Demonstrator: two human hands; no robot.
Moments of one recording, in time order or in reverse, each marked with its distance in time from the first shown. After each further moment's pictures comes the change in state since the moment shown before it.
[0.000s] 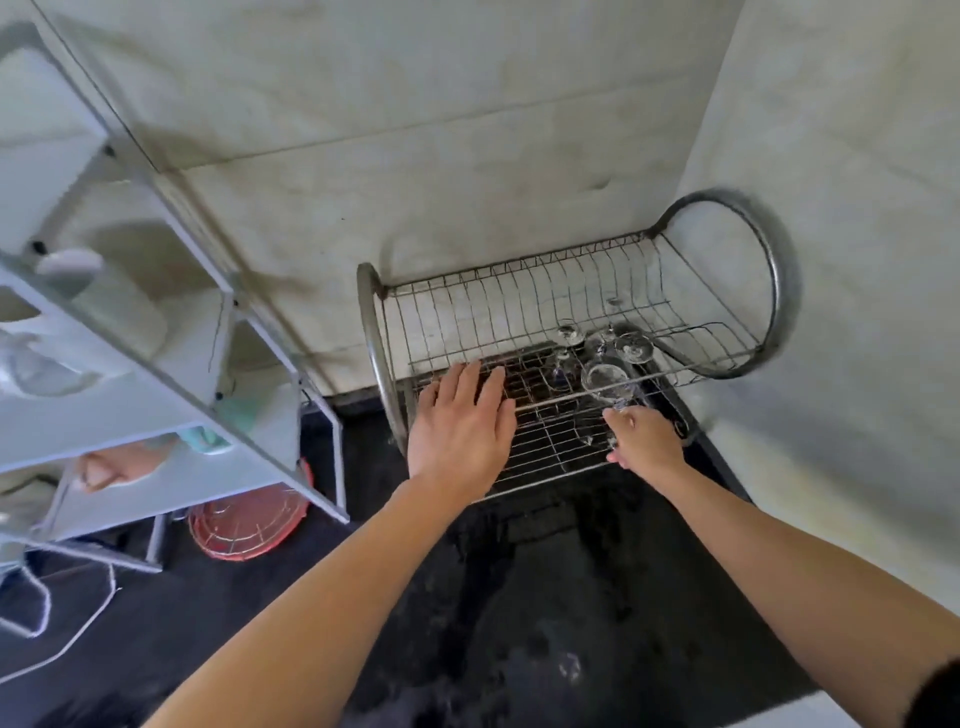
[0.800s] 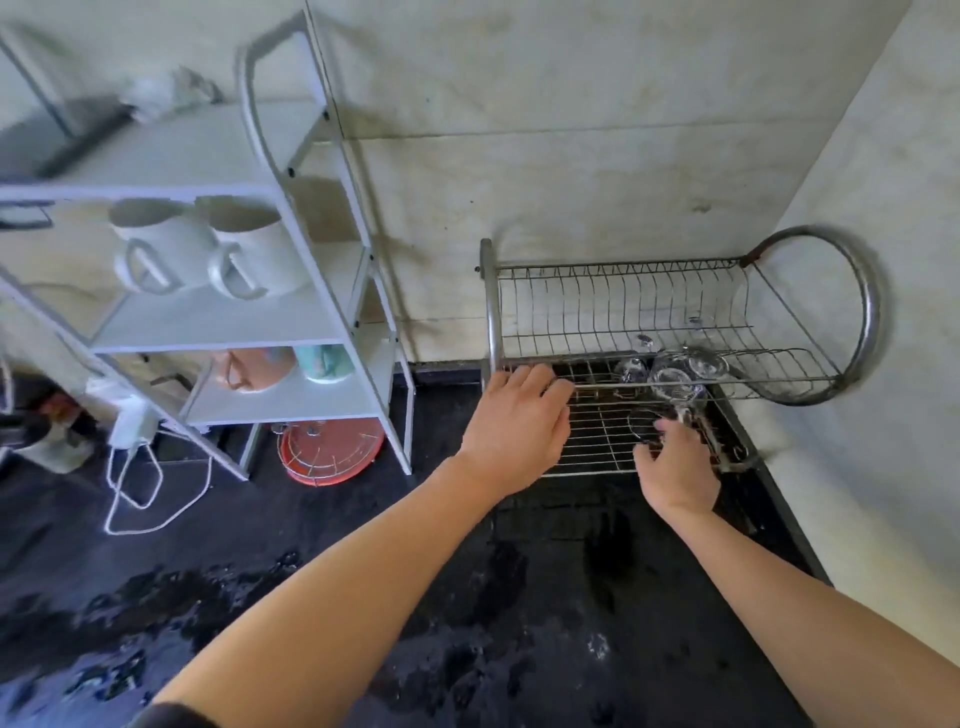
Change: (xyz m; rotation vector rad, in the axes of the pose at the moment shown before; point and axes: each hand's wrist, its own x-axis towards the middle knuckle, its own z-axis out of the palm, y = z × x) left_hand -0.059 -0.020 -0.027 -0.087 0.243 0.179; right_hand -0.054 -0.008 0.044 -0.278 0.242 -0.144
